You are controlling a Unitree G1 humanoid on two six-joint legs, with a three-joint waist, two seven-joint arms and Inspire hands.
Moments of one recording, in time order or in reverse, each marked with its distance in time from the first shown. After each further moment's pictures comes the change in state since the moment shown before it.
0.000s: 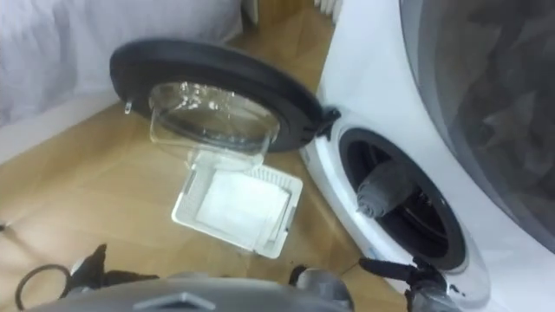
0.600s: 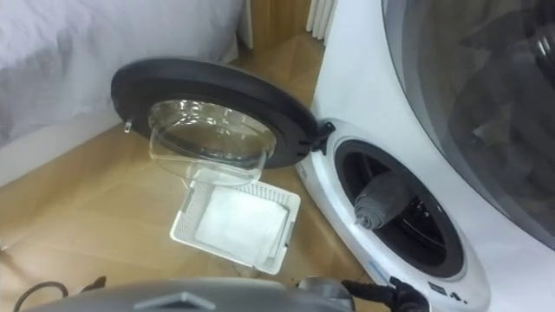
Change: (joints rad) left arm 0.001 -0.029 0.039 0.024 0.115 0.104 -0.051; right arm 0.035 0.035 -0.003 0.002 -0.045 0.042 0.077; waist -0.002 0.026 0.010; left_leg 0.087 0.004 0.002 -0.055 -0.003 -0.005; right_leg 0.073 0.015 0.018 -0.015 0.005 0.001
